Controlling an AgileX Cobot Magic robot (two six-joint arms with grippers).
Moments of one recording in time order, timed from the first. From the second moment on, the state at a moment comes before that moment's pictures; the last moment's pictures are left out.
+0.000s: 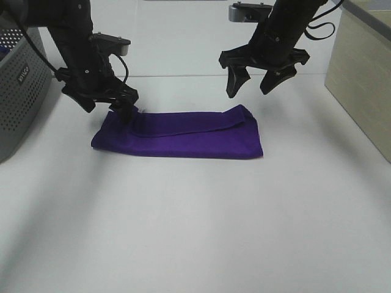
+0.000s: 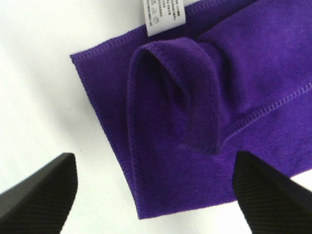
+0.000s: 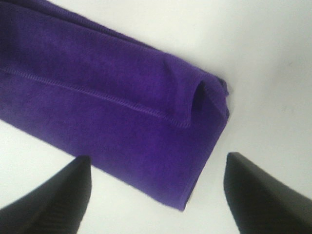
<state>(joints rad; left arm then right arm) -0.28 2.31 -1.88 -0.05 0.97 0.15 0.31 2.18 -1.83 0.16 1.00 -0.12</state>
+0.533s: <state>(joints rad) -0.01 2.35 -1.91 -0.53 1.19 0.48 0.31 2.12 -1.84 0.20 1.17 -0.12</state>
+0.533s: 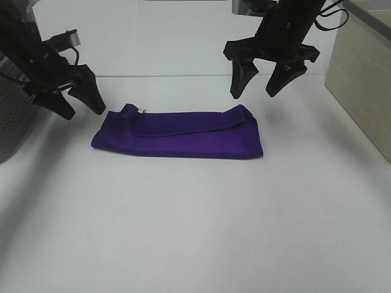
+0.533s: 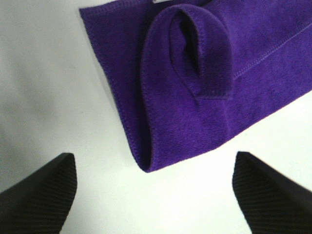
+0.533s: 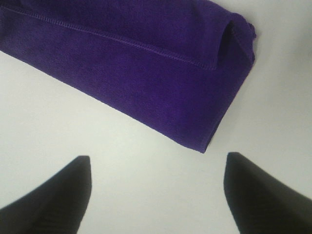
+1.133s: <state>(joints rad) 0.03 2.46 -1.93 -0.57 1.20 0.56 0.31 2.12 -1.84 0.21 1.19 -0.11</state>
